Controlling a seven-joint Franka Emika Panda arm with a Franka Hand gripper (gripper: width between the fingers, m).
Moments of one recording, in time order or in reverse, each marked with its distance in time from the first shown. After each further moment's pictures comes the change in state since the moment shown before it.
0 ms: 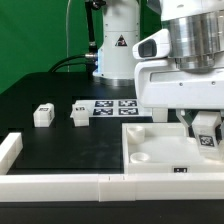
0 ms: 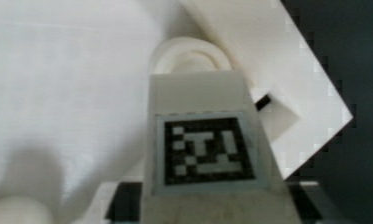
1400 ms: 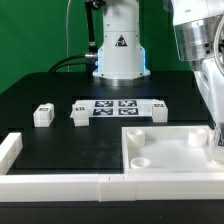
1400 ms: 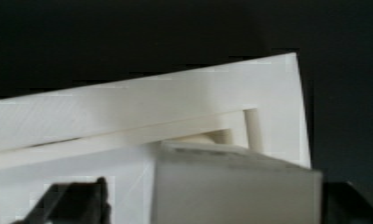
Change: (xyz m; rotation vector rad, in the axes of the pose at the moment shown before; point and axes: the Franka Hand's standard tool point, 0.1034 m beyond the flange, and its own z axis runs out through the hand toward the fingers) arm -0.017 -0.016 0.005 0.038 -0.045 0.821
